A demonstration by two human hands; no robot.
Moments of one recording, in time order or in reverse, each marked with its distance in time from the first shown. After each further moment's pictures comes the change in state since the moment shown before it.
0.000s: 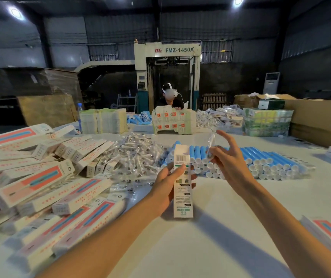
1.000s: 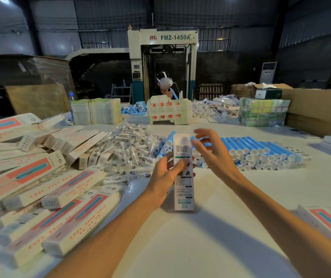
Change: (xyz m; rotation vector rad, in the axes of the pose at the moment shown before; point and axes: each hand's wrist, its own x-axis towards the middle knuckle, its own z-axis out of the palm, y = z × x) left_hand 0.006 -0.011 0.000 0.252 -0.021 0.176; right_hand -0.003 0.012 0.018 -0.528 -0.079 -0.246
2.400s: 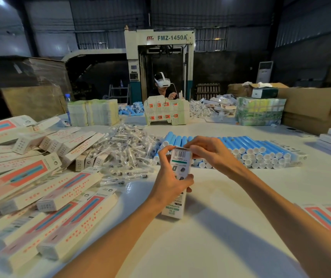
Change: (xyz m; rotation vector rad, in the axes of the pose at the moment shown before) left_hand -0.013 -0.003 0.012 0.374 -0.030 0.226; right_hand 0.009 -0.001 -0.019 0.081 -0.293 -0.002
